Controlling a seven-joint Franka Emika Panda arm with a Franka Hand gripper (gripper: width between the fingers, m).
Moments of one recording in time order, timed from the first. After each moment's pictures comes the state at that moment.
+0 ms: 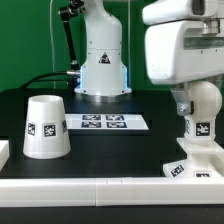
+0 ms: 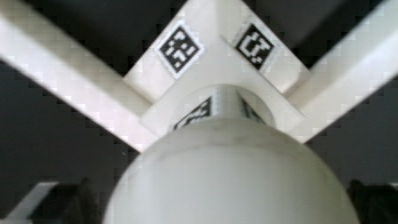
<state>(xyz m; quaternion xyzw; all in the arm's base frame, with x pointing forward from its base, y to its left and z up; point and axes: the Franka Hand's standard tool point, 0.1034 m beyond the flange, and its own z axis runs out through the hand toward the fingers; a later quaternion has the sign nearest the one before) 0.608 0.093 0.115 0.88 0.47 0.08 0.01</state>
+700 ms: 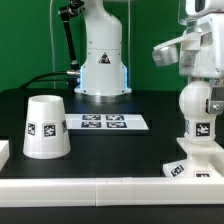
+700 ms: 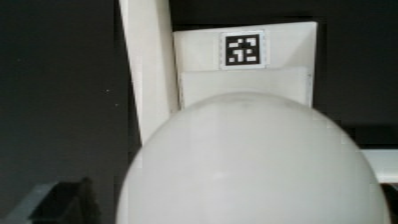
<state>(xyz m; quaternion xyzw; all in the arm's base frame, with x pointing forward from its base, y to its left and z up) 0.613 0.102 0.116 0.71 0.70 0.05 0.06</state>
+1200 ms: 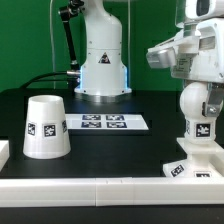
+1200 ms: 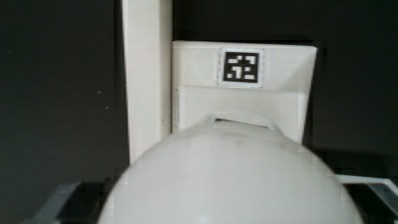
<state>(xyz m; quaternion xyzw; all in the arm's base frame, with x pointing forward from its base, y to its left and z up) 0.611 0.097 0.112 0.69 0.72 0.04 0.06</state>
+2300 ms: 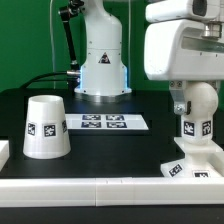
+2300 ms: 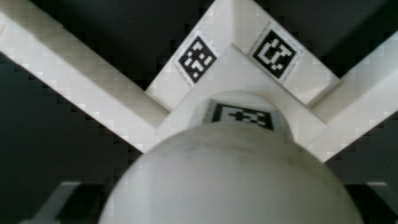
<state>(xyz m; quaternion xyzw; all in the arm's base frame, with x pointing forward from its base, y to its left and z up) 0.605 0.093 0.111 0.94 0.32 0.10 0.02</state>
